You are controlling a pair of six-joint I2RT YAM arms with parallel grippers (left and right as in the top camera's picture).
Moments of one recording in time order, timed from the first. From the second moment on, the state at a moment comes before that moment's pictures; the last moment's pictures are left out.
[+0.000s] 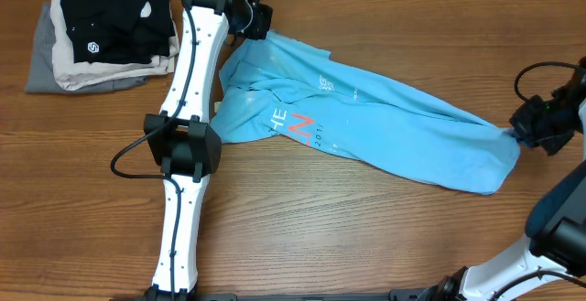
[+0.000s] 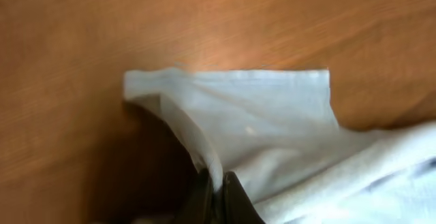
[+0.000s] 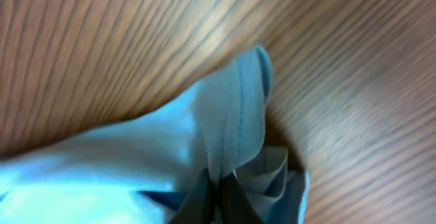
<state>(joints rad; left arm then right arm) -0.19 2.67 2.84 -1.28 0.27 0.06 -0.54 1.90 1.51 -1.13 -0.16 0.33</state>
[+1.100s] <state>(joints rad) -0.05 2.67 2.67 -1.69 0.08 0.03 -0.54 1.89 1.32 -1.18 -0.14 0.41</state>
